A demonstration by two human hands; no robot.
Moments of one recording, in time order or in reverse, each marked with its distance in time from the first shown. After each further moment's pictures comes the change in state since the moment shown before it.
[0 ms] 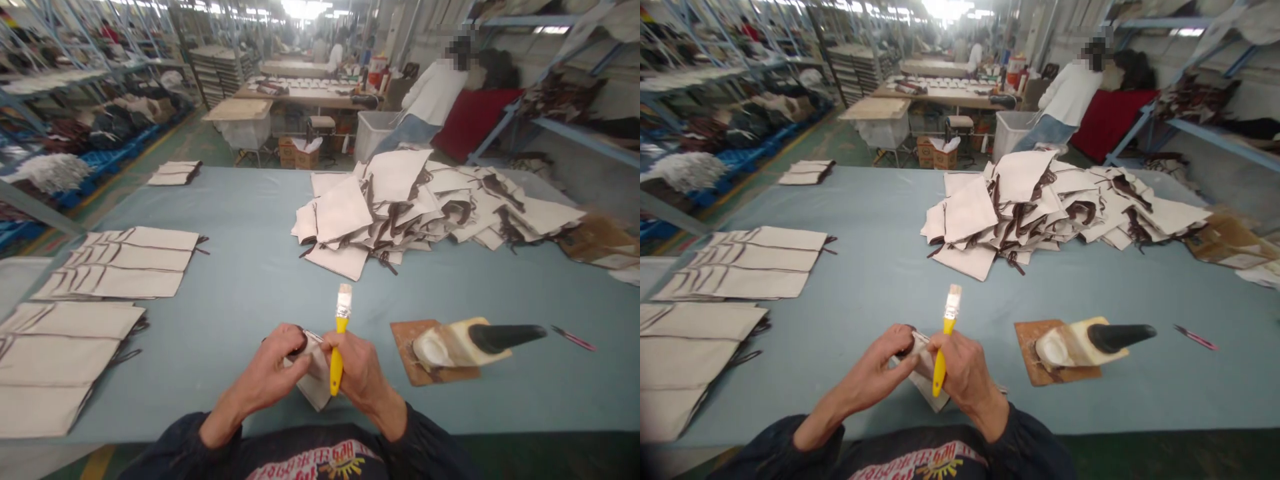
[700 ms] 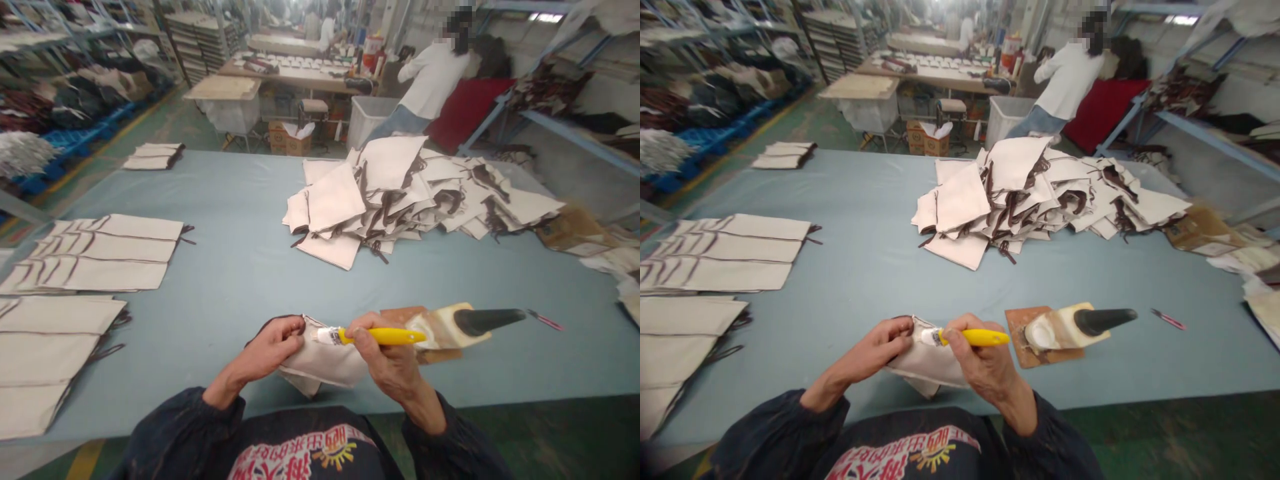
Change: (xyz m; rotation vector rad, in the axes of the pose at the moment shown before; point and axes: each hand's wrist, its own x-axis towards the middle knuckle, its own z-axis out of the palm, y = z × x) left_hand 0.019 -0.006 0.002 -0.592 -0.266 -0.343; right_hand 0.013 -0.012 -0.065 0.351 0.035 0.327
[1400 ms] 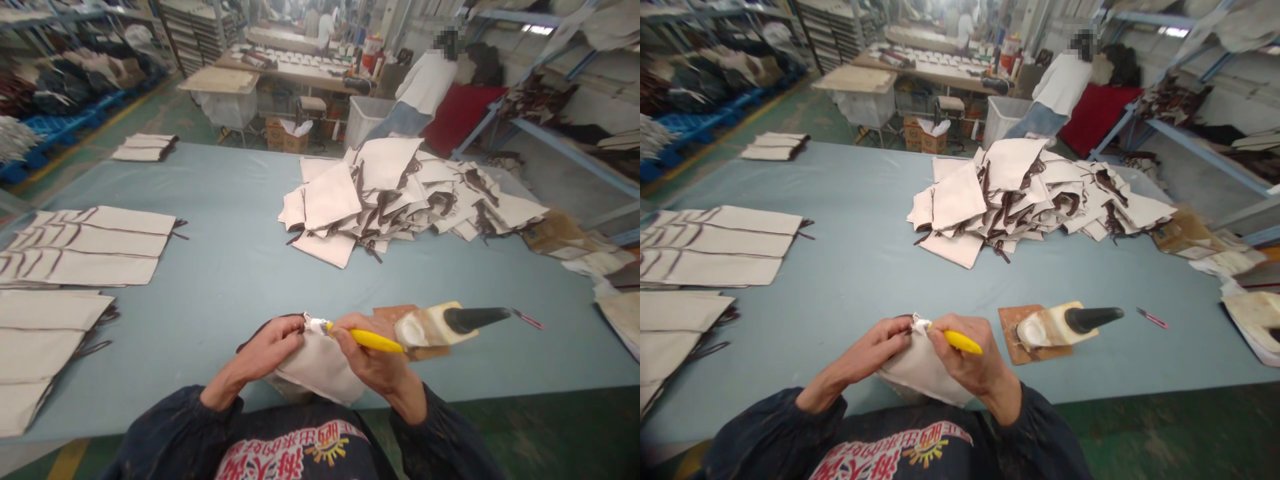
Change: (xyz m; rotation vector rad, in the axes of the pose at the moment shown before) left_hand 0.001 0.005 0.012 -0.089 -0.068 -0.021; right_hand 0.017 -0.015 0.005 -0.318 0.074 -0.391
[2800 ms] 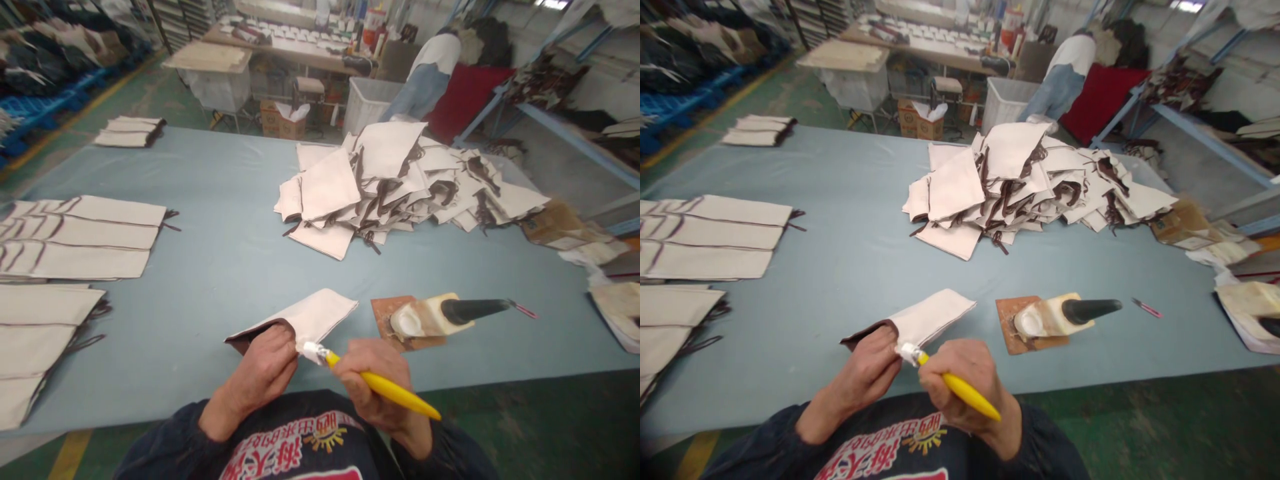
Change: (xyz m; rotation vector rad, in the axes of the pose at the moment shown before) left_hand -0.015 -0.041 0.009 0.959 0.281 0.892; right_hand -0.024 -0.021 -0.001 0.195 0.003 0.000
